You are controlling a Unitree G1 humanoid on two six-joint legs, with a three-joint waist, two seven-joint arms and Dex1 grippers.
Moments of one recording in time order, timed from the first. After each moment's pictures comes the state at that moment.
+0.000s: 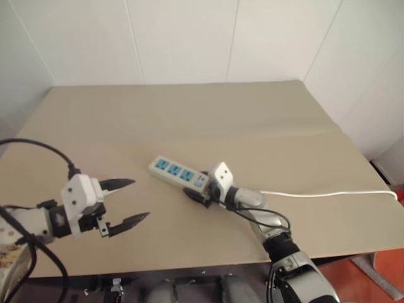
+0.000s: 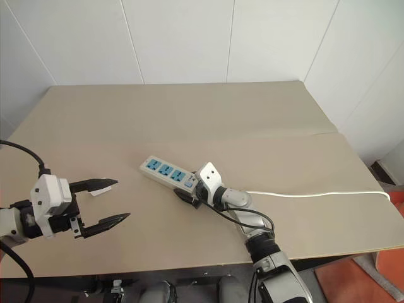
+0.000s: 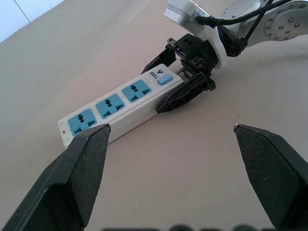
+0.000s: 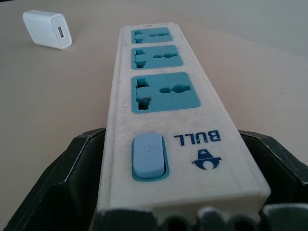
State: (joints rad) left arm 0.20 0.87 0.46 -0.61 -0.55 0.42 -0.99; right arm -0.52 -0.10 0.24 0.39 0.08 0.09 0.69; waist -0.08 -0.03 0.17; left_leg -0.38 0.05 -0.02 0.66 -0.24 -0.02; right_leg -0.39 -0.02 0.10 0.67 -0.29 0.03
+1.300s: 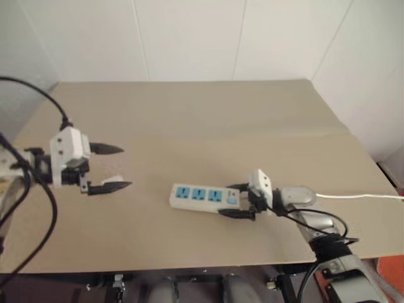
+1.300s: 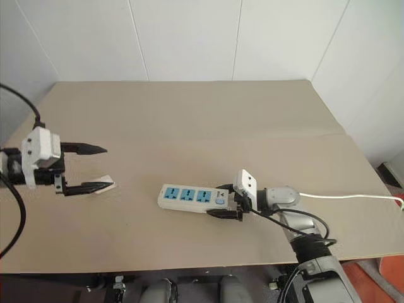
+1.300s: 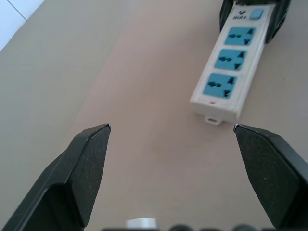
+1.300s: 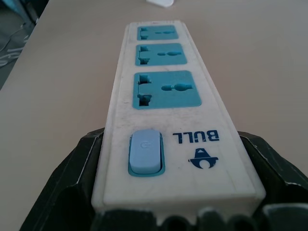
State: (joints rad) left arm -0.46 1.14 0.12 -0.01 -0.38 0.29 -1.31; right arm -0.45 -0.48 0.19 0.28 0.26 0.02 1.28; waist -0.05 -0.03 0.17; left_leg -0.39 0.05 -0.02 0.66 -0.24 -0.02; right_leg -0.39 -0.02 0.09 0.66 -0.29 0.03
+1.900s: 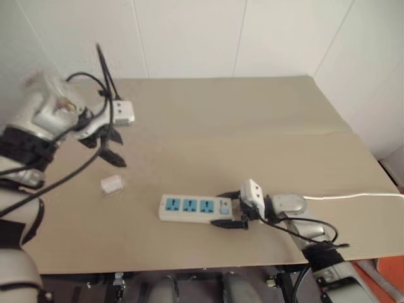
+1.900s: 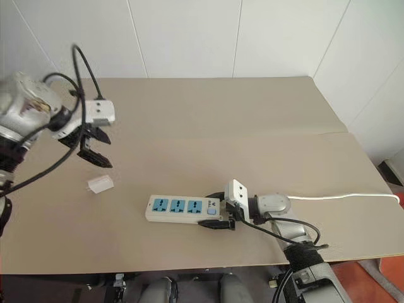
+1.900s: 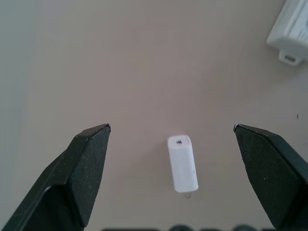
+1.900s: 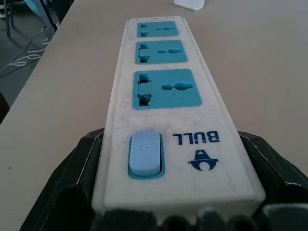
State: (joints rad) left arm -1.28 1.02 -0.77 0.46 0.12 0.63 -1.61; right arm -0.37 -0.43 0.23 0.19 0.24 -0.01 1.24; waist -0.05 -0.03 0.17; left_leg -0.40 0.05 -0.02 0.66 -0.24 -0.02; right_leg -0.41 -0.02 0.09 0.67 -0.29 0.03
